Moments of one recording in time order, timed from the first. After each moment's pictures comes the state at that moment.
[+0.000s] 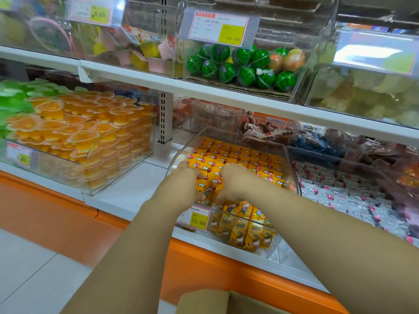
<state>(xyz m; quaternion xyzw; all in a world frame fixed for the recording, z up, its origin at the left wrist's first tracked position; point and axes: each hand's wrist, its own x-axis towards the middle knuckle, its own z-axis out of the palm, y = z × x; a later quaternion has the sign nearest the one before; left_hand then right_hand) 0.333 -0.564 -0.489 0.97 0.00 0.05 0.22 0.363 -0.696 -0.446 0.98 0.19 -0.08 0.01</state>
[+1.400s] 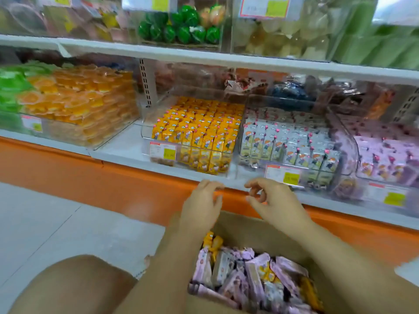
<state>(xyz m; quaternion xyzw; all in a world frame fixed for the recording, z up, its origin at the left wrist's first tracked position) 0.192 -0.706 -0.573 0.92 -0.04 0.13 0.36 0.194 -0.887 -0.522 0.94 0.19 0.08 -0.28</state>
